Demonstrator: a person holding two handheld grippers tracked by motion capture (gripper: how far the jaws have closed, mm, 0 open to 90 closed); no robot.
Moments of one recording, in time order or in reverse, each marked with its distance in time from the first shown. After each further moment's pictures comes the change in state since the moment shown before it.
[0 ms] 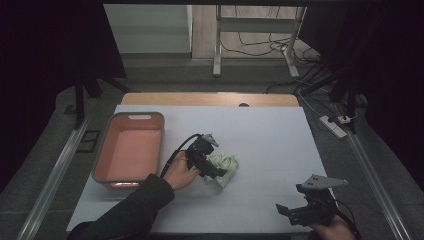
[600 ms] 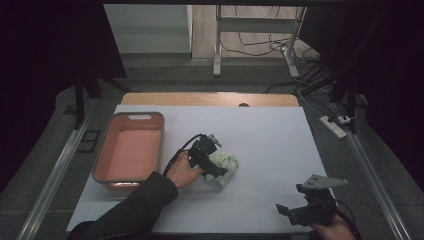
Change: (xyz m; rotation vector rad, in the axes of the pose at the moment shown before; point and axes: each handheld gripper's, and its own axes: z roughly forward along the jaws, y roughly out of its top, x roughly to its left) left arm 0.004 0.005 0.015 0.071 0.096 -0.040; right arm 0.000 0.000 0.000 0.000 -0.002 0.001
